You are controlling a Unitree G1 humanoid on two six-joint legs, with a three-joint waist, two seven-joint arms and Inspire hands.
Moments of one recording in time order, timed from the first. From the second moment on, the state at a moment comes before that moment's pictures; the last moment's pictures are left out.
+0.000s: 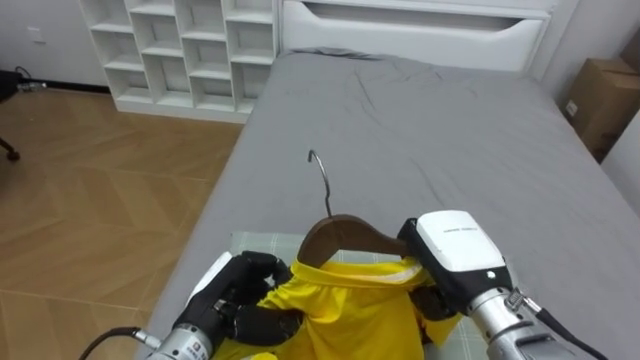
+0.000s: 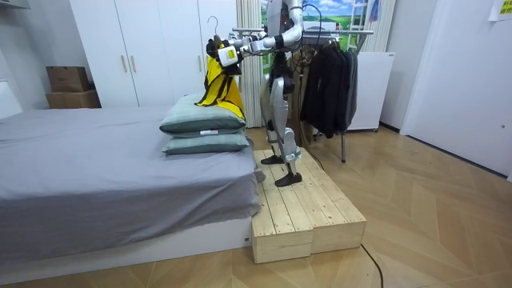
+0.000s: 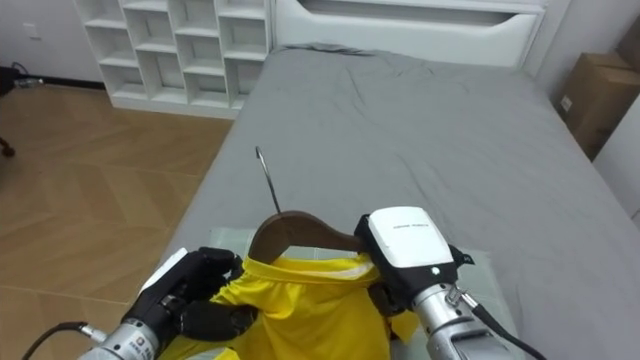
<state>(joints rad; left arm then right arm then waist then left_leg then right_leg) -0.03 0.38 -0.29 0.12 -0.16 0.04 -0.10 -0.13 -0.47 0.37 0.14 -0.91 0.01 -0.15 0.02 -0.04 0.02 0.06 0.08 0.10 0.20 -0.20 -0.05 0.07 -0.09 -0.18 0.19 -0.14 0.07</state>
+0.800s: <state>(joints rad) -0.03 0.34 -0.30 0.12 -0.16 0.04 -0.17 -0.06 -0.47 0.37 0.15 -0.91 0.03 -0.15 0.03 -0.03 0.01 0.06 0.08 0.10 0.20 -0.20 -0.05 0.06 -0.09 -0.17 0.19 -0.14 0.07</state>
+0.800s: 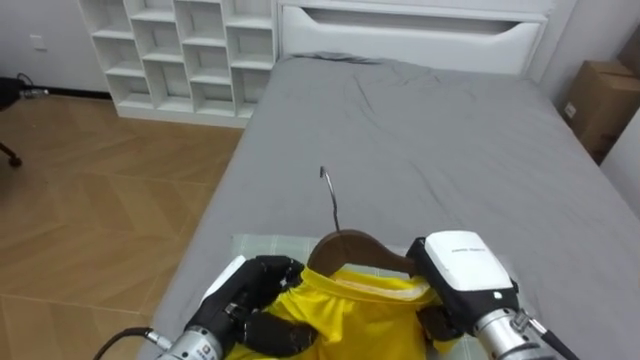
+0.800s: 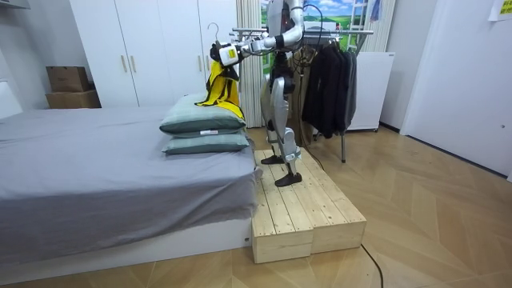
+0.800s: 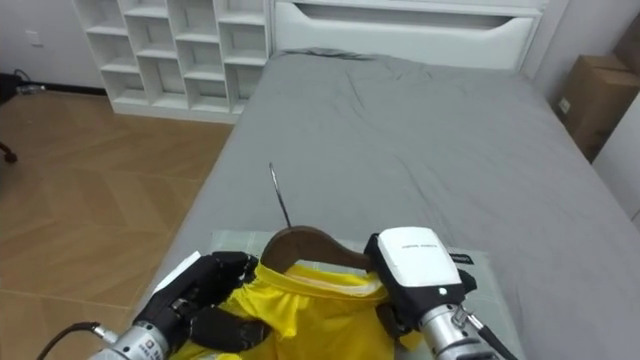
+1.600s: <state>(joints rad) -0.03 0.32 -0.30 0.12 -0.21 0.04 -0.30 -0.06 -0.45 0.41 0.18 -0.95 0.07 -0.09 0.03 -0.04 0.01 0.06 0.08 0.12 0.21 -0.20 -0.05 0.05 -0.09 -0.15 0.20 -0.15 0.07</state>
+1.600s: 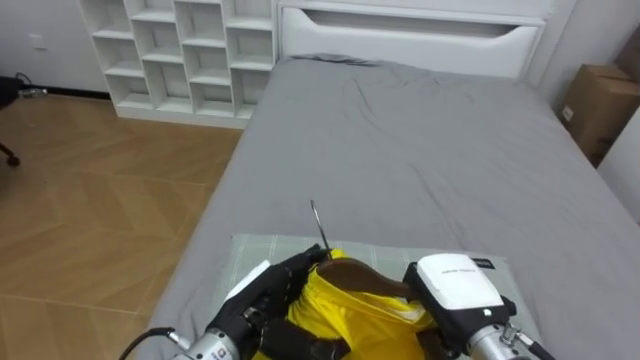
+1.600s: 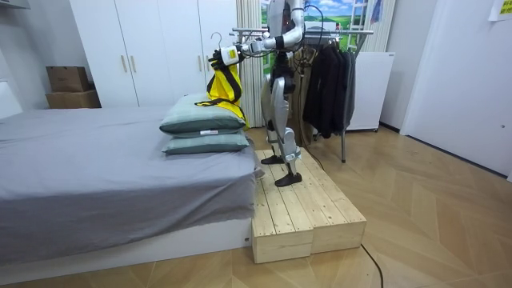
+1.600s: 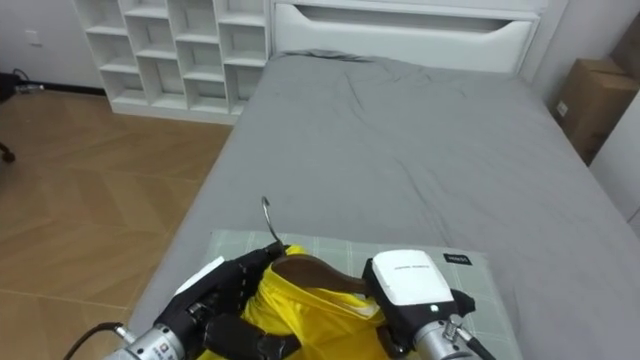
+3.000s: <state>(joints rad) -0.03 0.35 -0.15 0.10 0.03 -0.05 -0.12 -0.06 -0.46 0.24 0.26 -0.90 -0.08 -0.19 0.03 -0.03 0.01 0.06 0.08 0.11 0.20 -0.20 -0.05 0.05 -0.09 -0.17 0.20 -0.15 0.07</state>
